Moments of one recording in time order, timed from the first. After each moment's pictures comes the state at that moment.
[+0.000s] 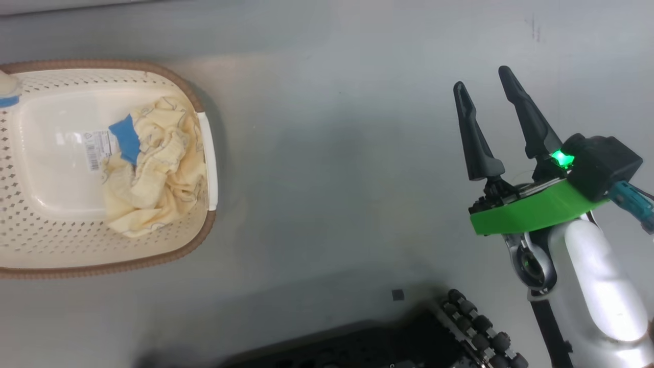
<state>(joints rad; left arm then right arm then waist) -1.78 0.48 -0.47 1.16 -0.50 -0.13 -0.19 -0.36 -0.06 0.18 0.04 0.24 0.13 -0.26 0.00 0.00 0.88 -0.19</state>
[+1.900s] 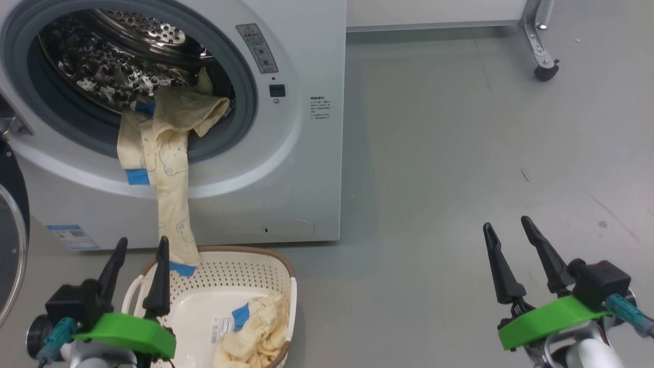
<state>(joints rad) -0.15 0.35 -0.31 0.22 -0.51 0.08 -0.25 0.02 -0.09 0.10 0.10 0.24 0.13 -0.26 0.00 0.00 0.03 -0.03</state>
